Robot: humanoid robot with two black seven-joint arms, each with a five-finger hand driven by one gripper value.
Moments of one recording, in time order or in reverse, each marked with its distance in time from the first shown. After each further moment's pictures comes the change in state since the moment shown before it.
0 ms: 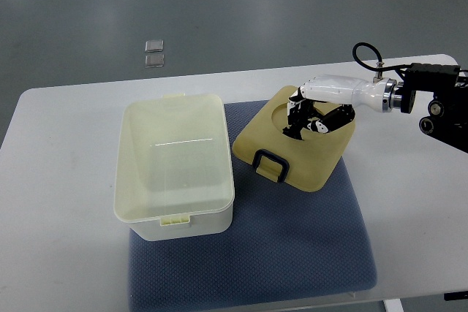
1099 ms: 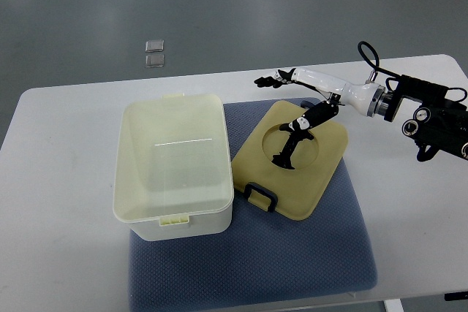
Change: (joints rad) left arm 0.000 0.000 0.000 0.000 0.000 0.000 0.000; right arm -0.057 0.052 0.048 -0.002 0.521 0.012 0.009
